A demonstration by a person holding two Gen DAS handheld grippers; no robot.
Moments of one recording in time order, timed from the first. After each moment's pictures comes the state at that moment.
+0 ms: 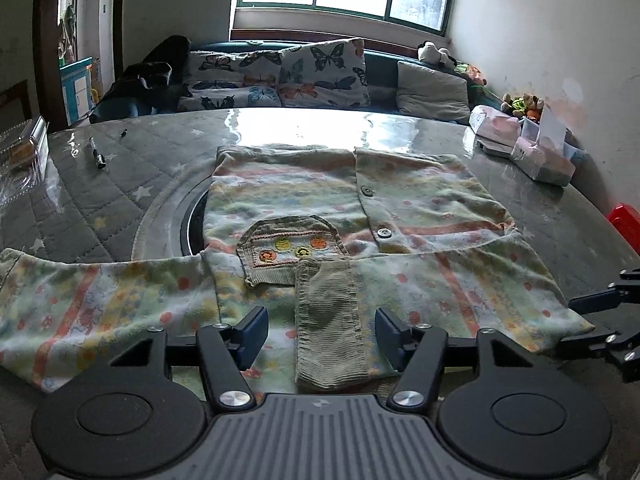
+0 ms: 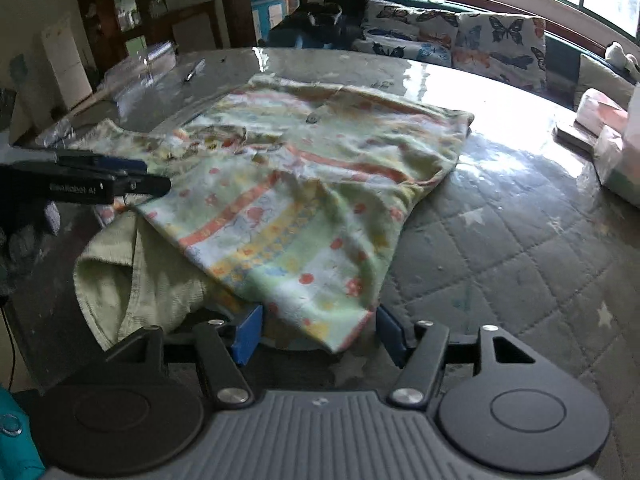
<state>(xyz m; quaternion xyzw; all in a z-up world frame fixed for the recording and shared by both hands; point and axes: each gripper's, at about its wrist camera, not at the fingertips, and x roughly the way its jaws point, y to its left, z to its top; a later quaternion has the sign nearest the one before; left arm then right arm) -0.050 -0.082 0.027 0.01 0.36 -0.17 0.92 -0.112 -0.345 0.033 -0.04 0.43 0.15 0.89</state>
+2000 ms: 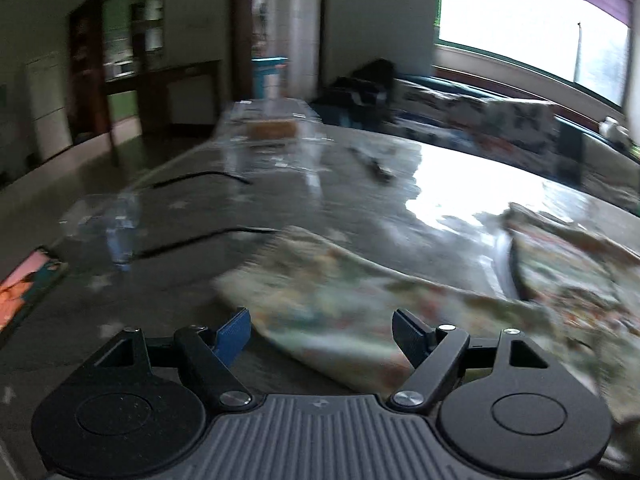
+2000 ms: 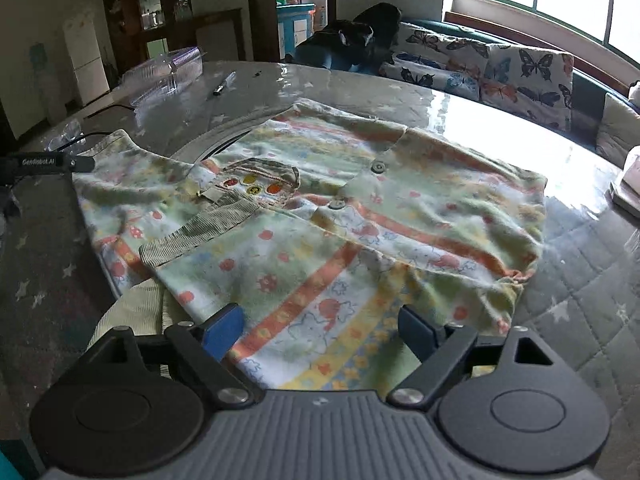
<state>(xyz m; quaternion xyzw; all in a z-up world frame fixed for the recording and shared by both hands) -0.049 0.092 0.033 -0.05 0.32 0.12 0.94 -0.064 -0.271 0.025 -0.07 0.41 0.18 0.89</state>
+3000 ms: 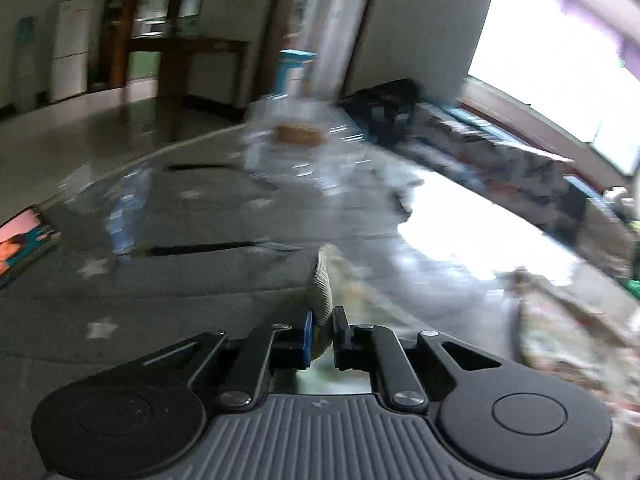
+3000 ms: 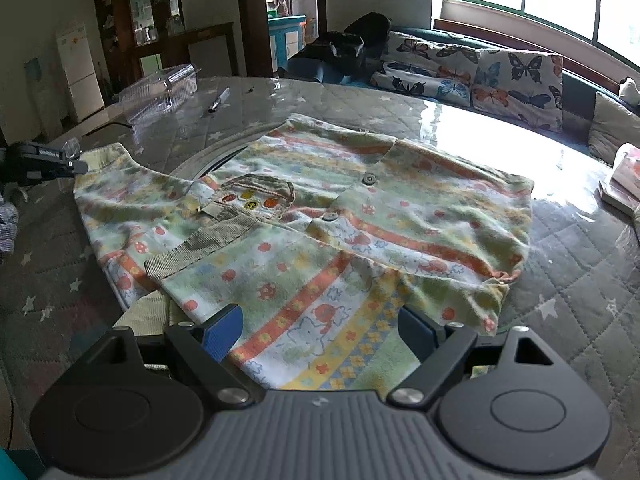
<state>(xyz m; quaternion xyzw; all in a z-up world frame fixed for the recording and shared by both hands) -0.039 0.120 0.046 -0.16 0.30 0.09 0.94 -0.071 -0.278 0.034 -0.05 0.39 0.17 0.90</state>
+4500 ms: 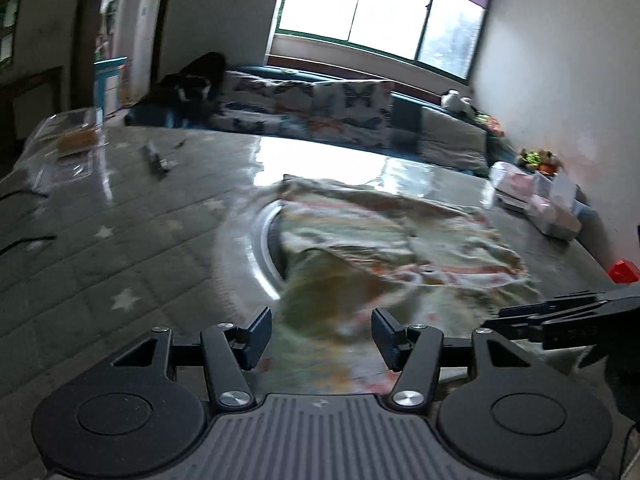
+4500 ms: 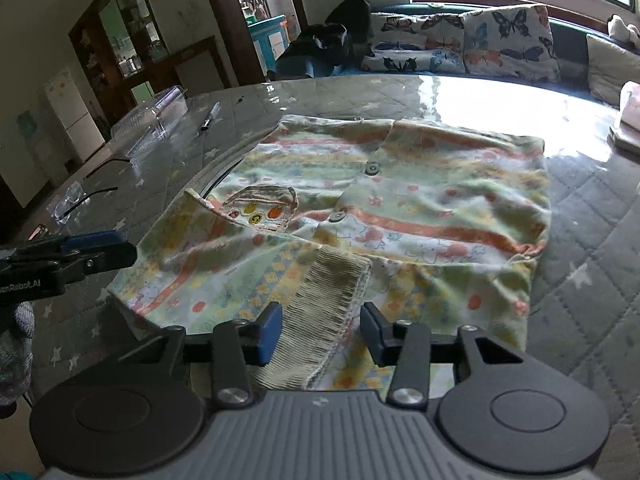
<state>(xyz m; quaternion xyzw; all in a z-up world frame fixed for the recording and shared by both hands) -0.069 -0.005 0.041 -0.06 0.32 -0.15 0.93 -0.053 -0.283 0.027 0.05 0.42 0.17 0.89</state>
